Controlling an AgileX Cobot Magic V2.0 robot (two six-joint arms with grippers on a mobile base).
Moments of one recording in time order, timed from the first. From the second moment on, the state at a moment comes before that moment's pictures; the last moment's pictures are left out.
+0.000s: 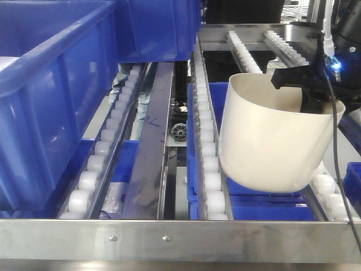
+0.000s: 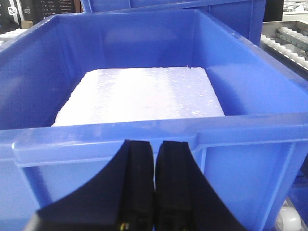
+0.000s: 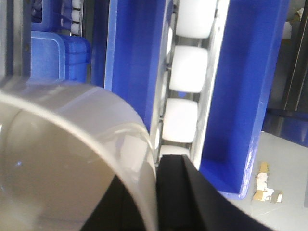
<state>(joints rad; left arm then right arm) -0.13 -0.01 0.01 -0.07 0.09 0.10 0.18 1.73 -1.19 0.10 0.68 0.07</state>
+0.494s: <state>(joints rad) -0.13 -0.01 0.01 -0.07 0.09 0.10 0.18 1.73 -1.23 0.07 0.70 0.07</state>
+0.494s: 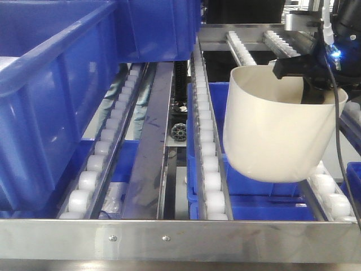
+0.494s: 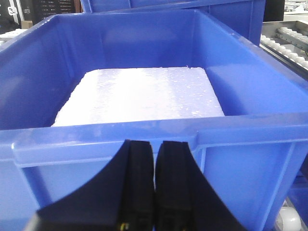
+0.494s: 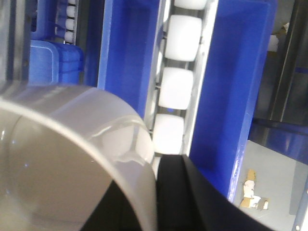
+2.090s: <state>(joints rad) -0.13 -0.01 0.01 -0.07 0.09 0.10 0.18 1.75 -1.24 0.05 0.71 0.07</state>
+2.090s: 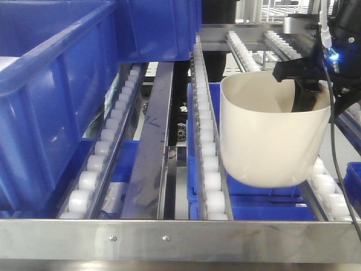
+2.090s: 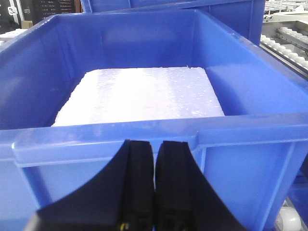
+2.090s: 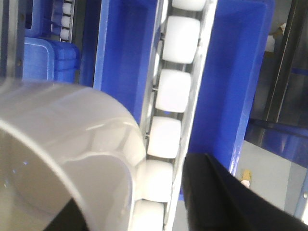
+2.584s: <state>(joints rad) -0.13 -0.01 0.01 -0.07 0.09 0.10 0.18 1.75 -1.24 0.05 0.70 0.07</state>
